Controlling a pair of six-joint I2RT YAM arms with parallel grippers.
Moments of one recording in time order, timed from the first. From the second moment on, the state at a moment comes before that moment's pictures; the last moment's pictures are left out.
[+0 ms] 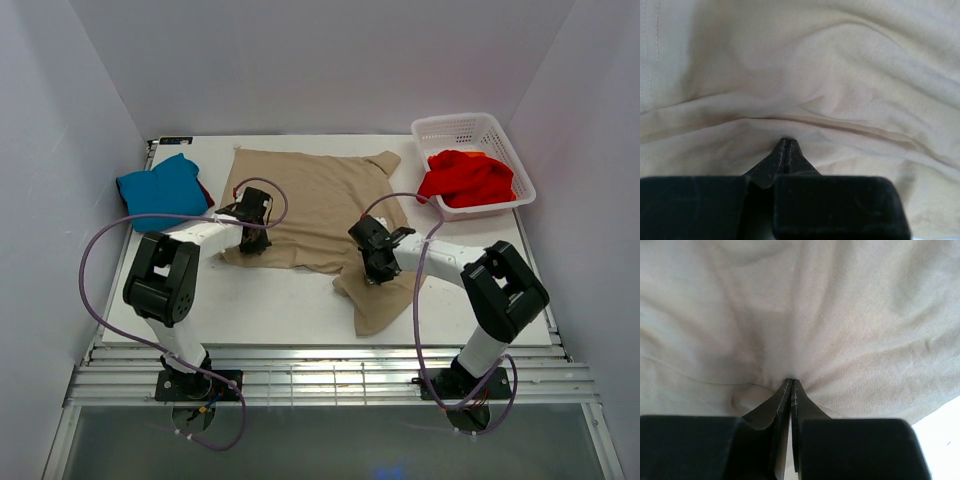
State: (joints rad) left arm -0.37 1.77 1.07 -0.40 -0.23 -0.53; right arm 0.72 1.69 1.00 -0.56 0.24 0.43
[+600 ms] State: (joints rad) left arm -0.45 1.33 0.80 -0.67 -0.25 -0.65; right arm 0.87 1.24 0.71 -0.83 0.22 0.65
